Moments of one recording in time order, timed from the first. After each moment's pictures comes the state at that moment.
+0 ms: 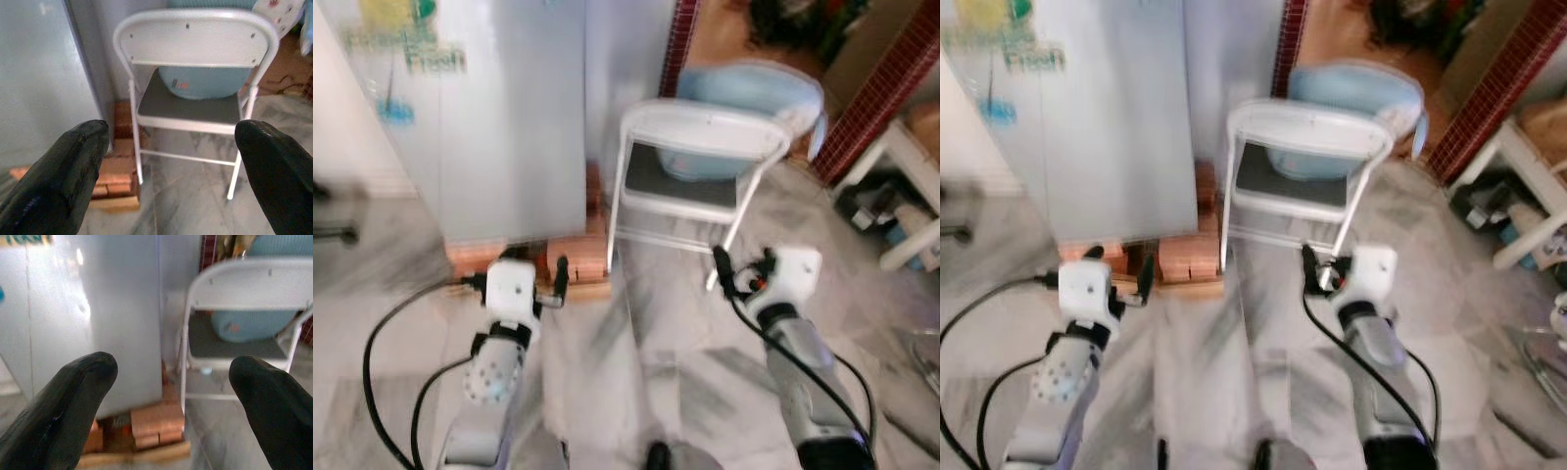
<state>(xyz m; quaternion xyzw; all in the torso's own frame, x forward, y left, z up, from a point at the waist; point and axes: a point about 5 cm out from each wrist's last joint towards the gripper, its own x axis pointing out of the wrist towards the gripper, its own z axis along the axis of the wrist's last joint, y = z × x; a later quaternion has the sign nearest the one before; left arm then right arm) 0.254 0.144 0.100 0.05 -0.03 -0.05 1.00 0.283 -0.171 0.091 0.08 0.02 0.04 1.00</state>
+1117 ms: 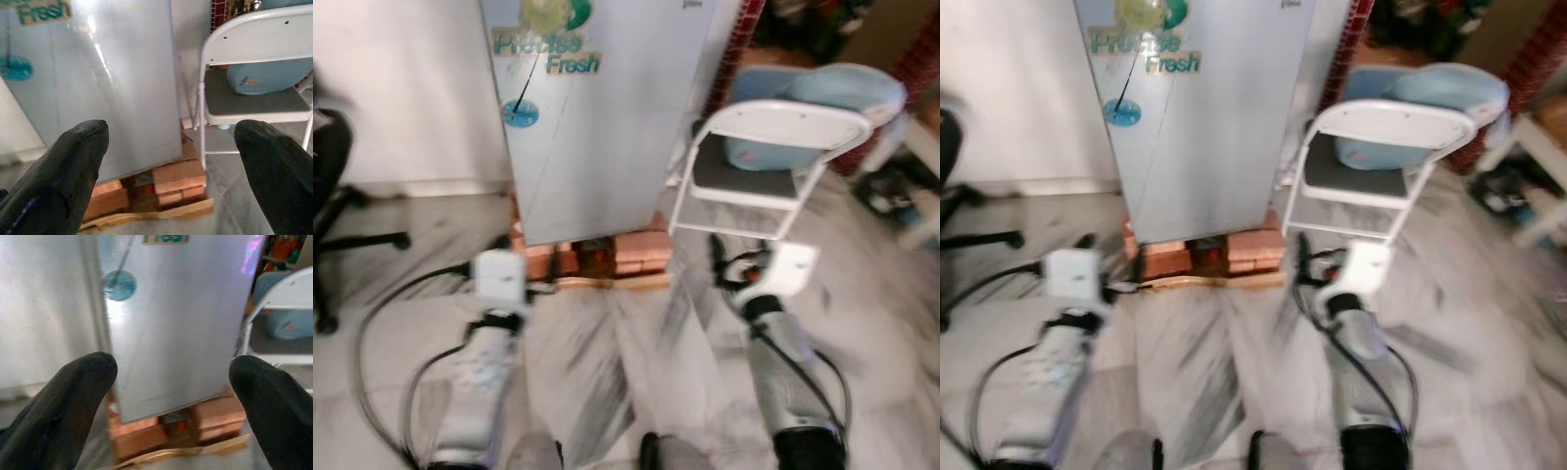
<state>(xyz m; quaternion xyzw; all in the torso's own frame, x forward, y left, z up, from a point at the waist) 0.260 0.160 0.098 0.05 -0.04 -0.02 1.00 0.288 -0.151 0.095 0.12 -0.01 0.03 0.99</state>
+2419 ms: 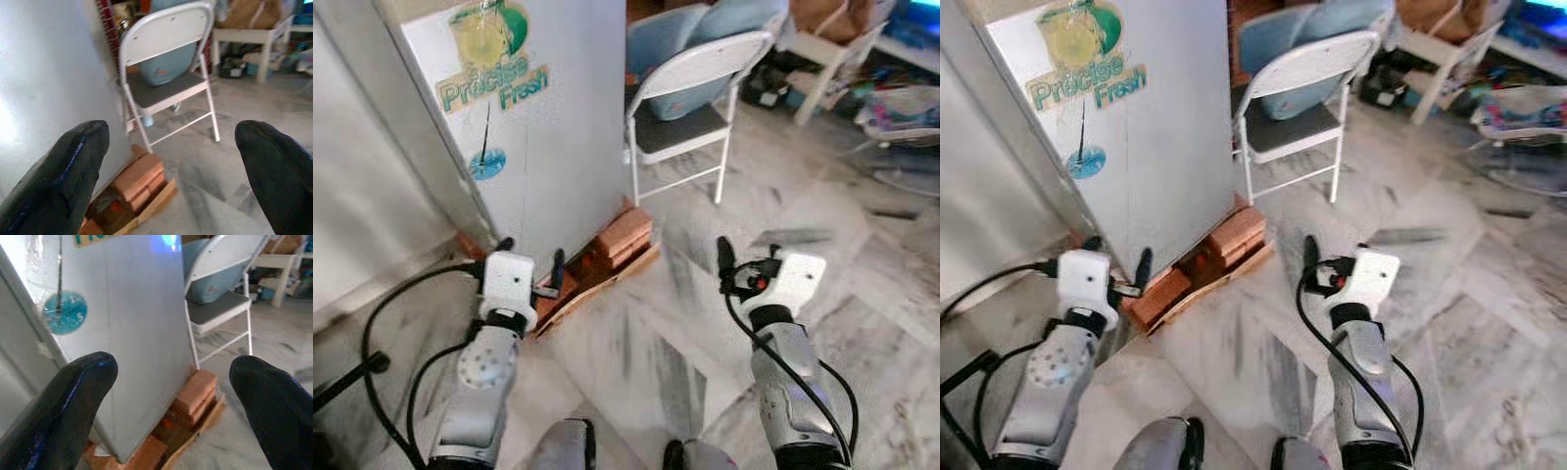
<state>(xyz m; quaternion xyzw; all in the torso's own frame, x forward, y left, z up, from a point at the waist) 0.263 0.150 0.091 0.08 -0.01 -0.06 1.00 0.276 -0.164 0.091 0.10 -0.03 -0.02 0.99</state>
